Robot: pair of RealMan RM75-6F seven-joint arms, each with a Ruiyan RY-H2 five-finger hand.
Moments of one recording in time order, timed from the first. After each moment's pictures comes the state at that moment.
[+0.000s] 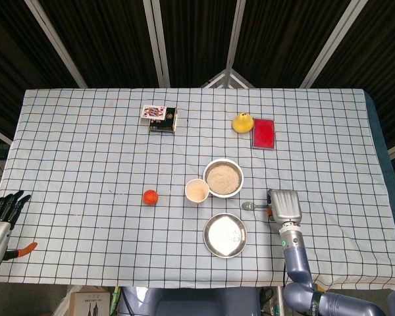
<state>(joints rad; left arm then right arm) -0.06 -1.09 0.03 -1.62 1.55 1.47 0.00 0.50 -1.67 0.22 -1.51 -0.83 1.21 -0.81</state>
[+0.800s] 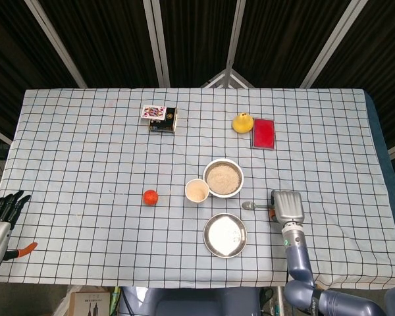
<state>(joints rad) -0.06 -1.10 0.03 -1.62 1.55 1.47 0.01 0.51 -1.68 0.20 -1.46 -0.80 1.20 -0.77</state>
